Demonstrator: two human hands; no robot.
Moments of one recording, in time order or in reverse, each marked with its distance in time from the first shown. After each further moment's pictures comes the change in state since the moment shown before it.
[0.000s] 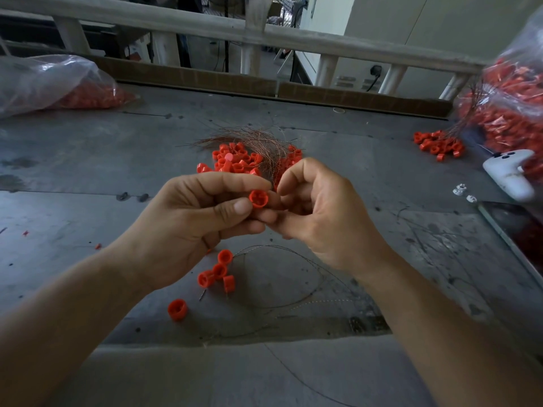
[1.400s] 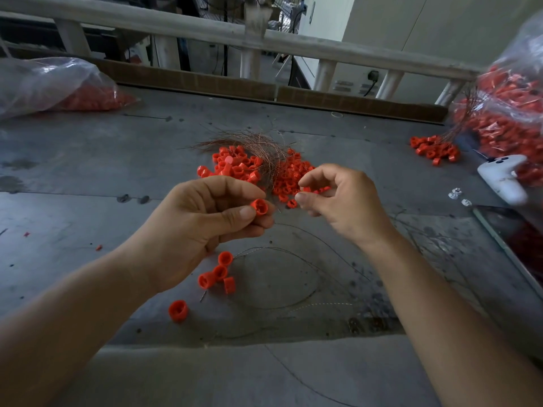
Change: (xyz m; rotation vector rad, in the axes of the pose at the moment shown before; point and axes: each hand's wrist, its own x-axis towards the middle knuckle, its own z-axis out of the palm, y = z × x) left_hand 0.000 -0.003 0.003 0.055 0.092 -0.076; right_hand 0.021 0.037 -0.028 -0.243 0.200 0.100
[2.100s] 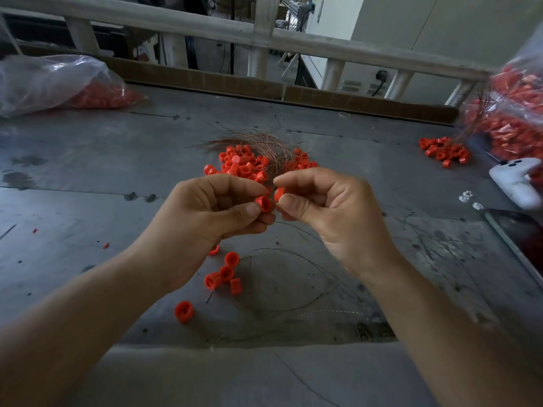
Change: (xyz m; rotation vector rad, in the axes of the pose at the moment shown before) left_hand 0.002 0.000 0.001 0.072 0.100 0.047; right_hand -0.022 -0.030 0.016 0.434 -0.133 -0.149
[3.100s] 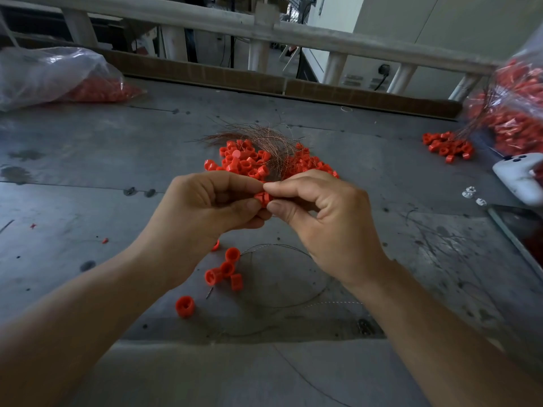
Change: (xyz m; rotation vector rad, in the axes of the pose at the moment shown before) left_hand 0.001 -0.003 0.001 0.132 0.061 0.068; right_hand -0.005 0.006 0.011 -0.476 0.121 -0.318
